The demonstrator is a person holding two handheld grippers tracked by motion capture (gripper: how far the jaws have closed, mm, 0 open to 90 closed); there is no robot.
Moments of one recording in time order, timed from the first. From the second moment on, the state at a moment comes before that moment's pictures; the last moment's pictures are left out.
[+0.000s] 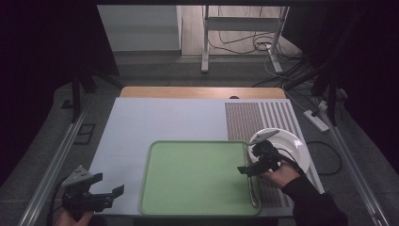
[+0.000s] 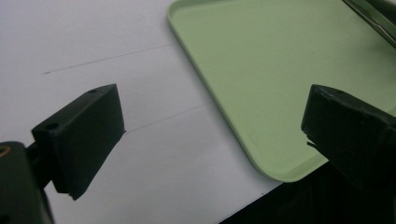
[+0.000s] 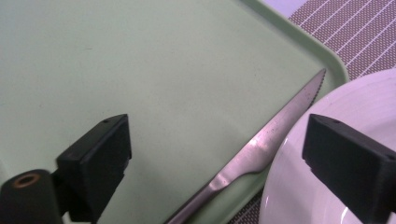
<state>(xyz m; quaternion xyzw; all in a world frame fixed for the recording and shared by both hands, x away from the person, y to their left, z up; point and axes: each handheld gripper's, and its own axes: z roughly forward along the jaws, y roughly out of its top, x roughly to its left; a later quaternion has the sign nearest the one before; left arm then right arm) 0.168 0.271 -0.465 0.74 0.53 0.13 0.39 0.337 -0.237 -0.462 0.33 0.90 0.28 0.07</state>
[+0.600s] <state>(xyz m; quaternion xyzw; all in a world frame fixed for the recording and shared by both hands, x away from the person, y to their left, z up) 0.167 0.271 -0.465 0.74 0.53 0.13 0.39 0.318 -0.268 -0.458 0.36 0.88 0.29 0.10</state>
